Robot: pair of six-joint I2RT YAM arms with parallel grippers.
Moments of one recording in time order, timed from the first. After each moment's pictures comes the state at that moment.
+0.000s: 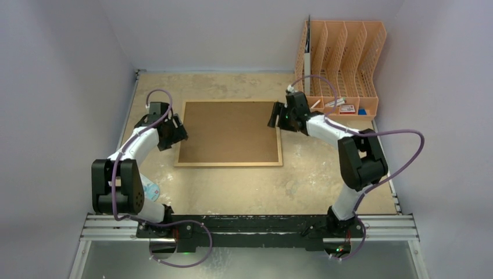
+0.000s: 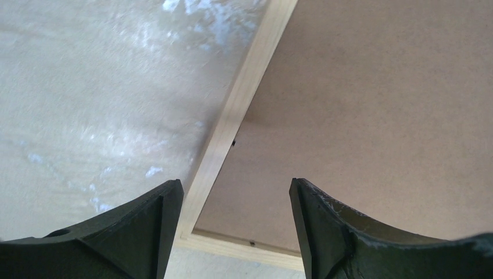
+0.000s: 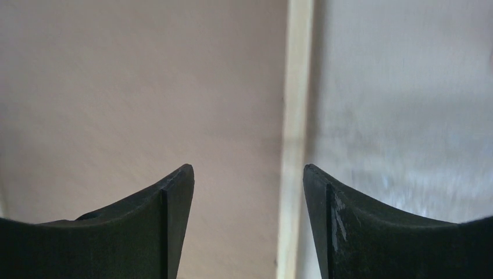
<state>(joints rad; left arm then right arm) 0.00 1.48 0.93 -0.47 -0.02 -0.49 0.38 1.73 1.06 -0.18 -0.07 0.52</state>
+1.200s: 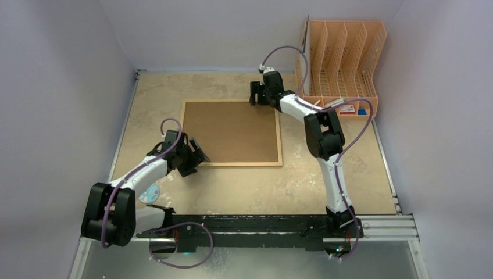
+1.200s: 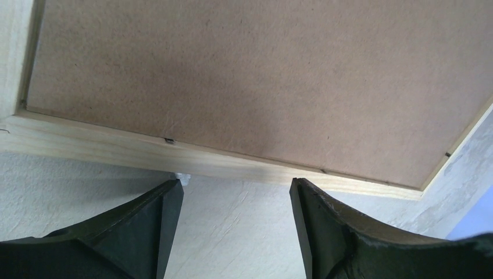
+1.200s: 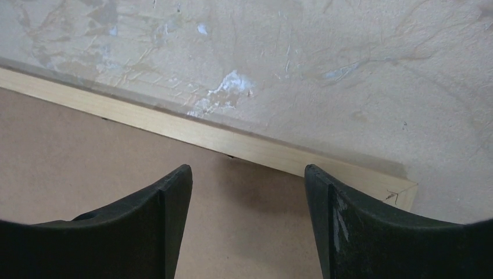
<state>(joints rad) -0.21 1.23 0.54 -0.33 0.16 -0.85 0.43 2.35 1.83 -0.14 -0.02 0.27</state>
